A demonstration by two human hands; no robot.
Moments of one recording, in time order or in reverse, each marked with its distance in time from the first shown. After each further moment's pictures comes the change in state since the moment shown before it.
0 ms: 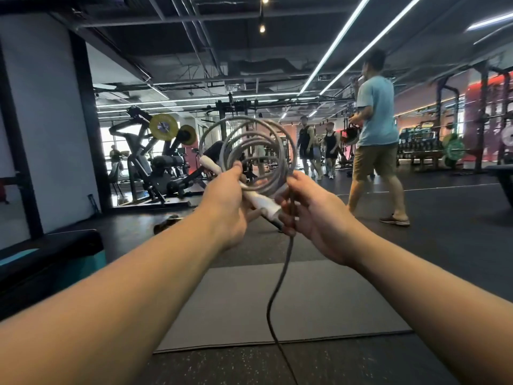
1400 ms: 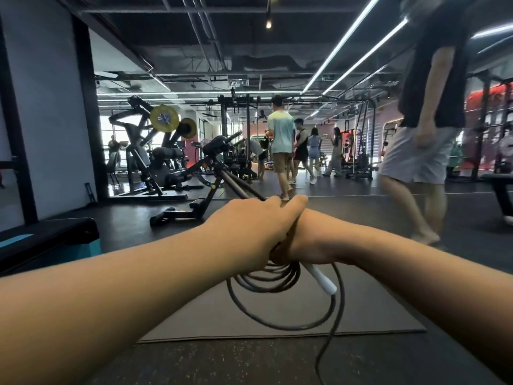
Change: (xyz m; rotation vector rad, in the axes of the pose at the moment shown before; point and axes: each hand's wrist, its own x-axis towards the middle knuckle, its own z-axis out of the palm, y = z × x) left_hand -0.040 -0.022 -0.007 2.172 -0.315 0.966; right_hand -0.032 -0.026 0.018 -1.414 -0.396 0.017
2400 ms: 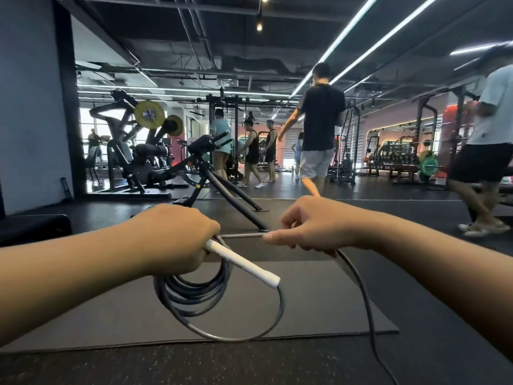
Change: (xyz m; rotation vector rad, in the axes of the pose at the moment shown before) left_hand -0.032 -0.040 0.004 0.028 -0.328 -0.119; right_hand -0.014 0.044 -0.031 0.153 -0.034 0.114
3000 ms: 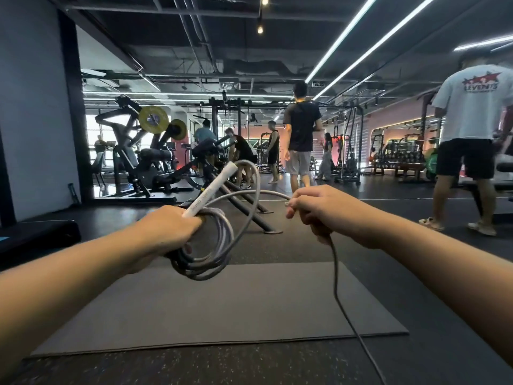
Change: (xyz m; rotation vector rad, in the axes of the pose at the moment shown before) left_hand 0.023 -0.027 0.040 -1.257 0.150 -0.639; right_hand 0.015 0.029 -0.001 0.504 0.176 0.020
